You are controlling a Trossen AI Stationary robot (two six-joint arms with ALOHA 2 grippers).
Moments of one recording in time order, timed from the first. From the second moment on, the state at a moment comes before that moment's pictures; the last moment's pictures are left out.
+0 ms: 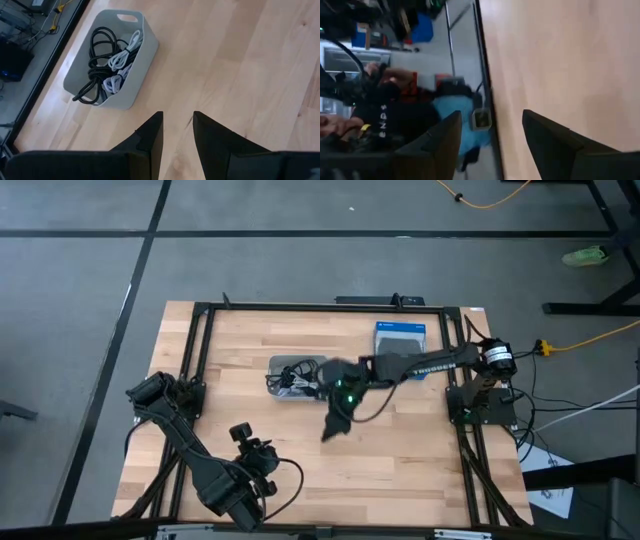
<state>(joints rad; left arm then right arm) -0.82 1.92 1.73 -1.51 -0.79 -1.25 0.07 1.79 1.36 -0.33 -0.73 0.76</state>
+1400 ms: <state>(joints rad) -0.64 1.88 1.49 -0.89 -0.51 -0.26 0.79 0.82 0.41 0.28 0.29 0.46</state>
